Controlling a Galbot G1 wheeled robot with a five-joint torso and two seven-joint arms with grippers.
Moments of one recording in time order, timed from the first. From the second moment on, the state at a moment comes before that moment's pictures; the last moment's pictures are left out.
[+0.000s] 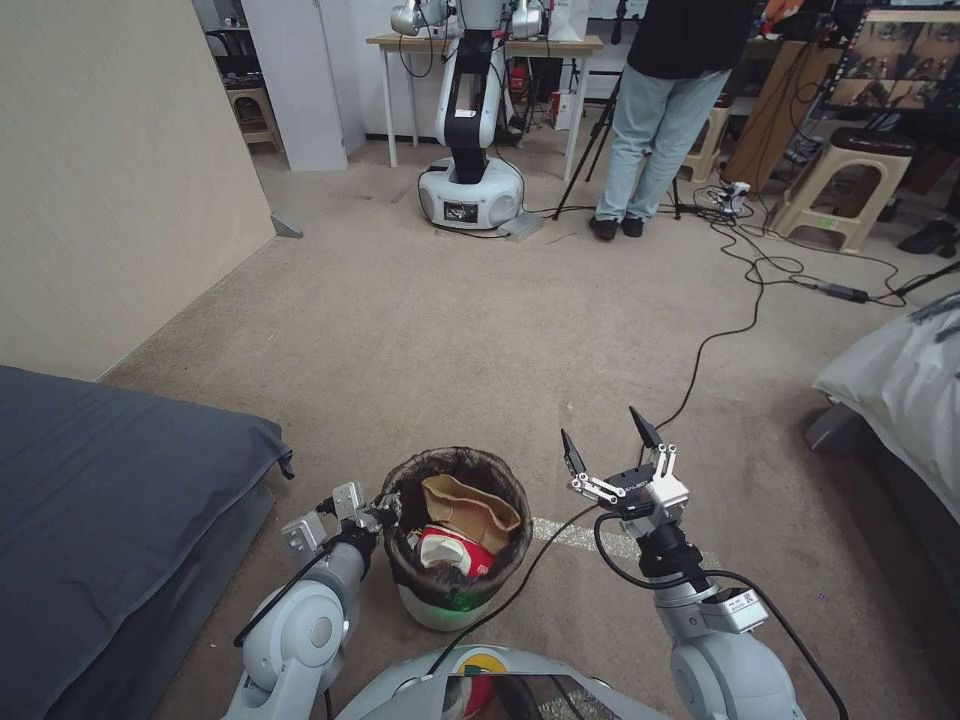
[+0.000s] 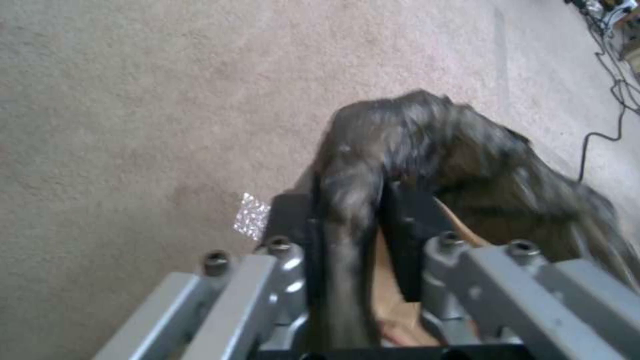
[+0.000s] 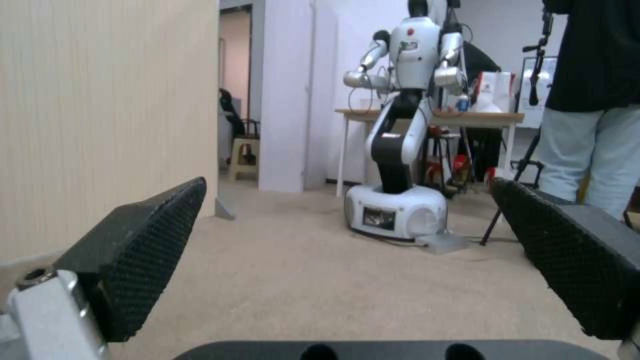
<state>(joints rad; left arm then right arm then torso) 1.62 -1.45 -0.46 -2.16 -0.74 0.54 -0.27 -1.76 1.35 0.56 2.18 0.20 0.43 -0.22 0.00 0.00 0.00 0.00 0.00</state>
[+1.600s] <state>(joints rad) 1.74 -1.47 -0.49 -2.24 0.02 0.08 -0.11 -1.75 1.40 0.54 2.18 0.11 0.40 -0.03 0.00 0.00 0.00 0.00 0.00</state>
